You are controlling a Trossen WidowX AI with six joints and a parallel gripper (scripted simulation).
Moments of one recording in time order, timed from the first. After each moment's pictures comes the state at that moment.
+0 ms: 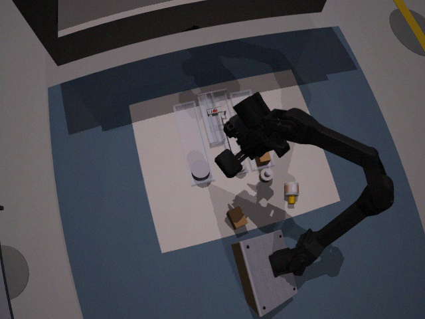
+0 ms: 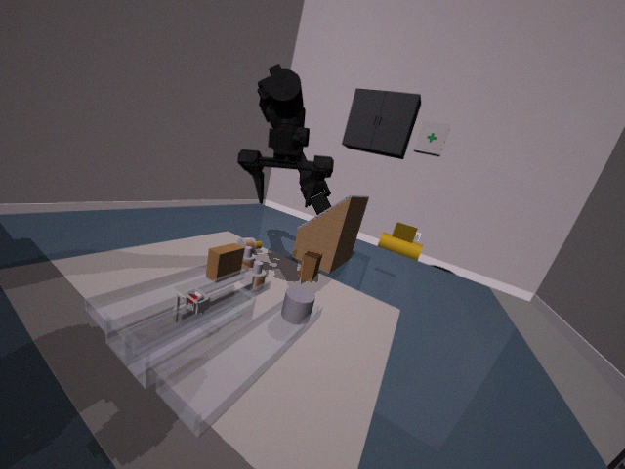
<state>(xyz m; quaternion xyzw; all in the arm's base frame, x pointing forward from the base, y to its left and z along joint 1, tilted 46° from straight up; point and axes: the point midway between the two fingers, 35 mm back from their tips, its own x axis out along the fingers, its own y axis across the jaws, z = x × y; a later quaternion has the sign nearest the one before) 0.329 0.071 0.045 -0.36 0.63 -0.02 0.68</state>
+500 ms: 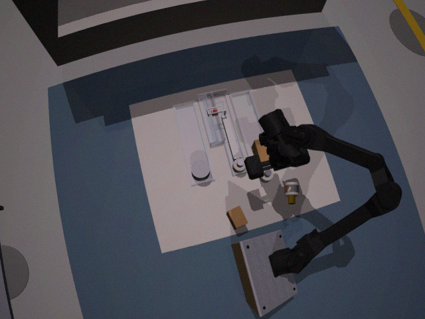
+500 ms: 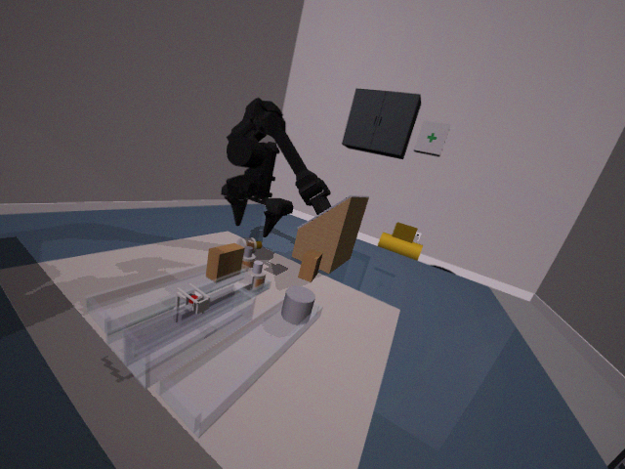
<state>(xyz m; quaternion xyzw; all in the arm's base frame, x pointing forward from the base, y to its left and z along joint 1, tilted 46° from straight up) 0.281 -0.073 0.048 -0.26 0.65 -0.28 0.65</state>
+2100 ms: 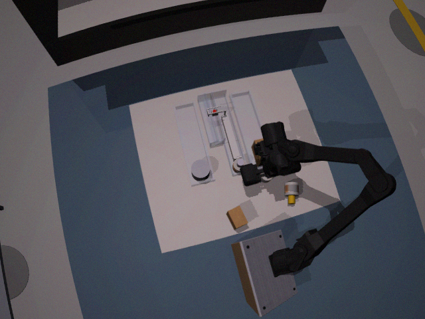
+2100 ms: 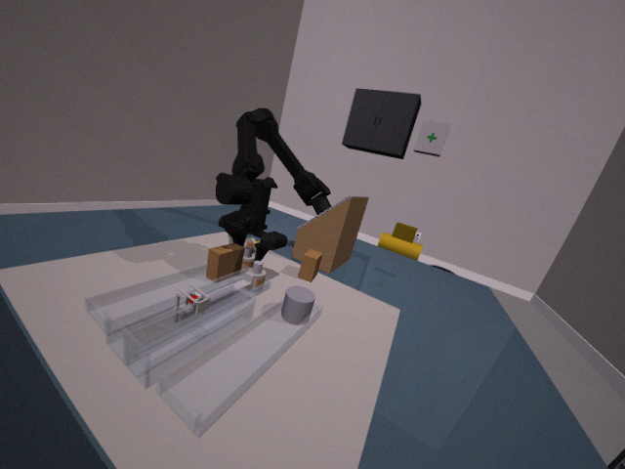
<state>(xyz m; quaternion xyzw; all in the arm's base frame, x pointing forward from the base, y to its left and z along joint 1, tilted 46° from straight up) 0.278 -0.132 -0.012 -0.26 0.65 -0.29 0.65</state>
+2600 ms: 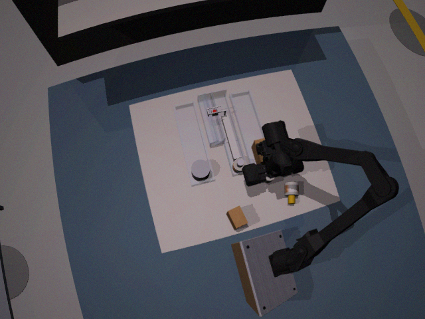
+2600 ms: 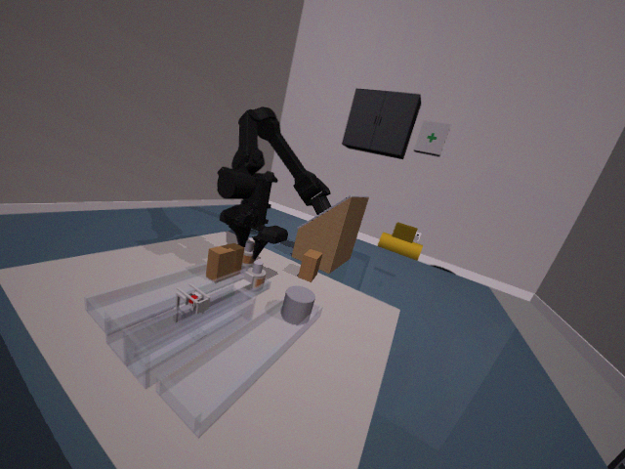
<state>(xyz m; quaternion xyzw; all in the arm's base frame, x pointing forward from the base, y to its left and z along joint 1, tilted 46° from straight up) 0.274 -0.125 0.000 -0.26 0.65 -0.29 0.65</state>
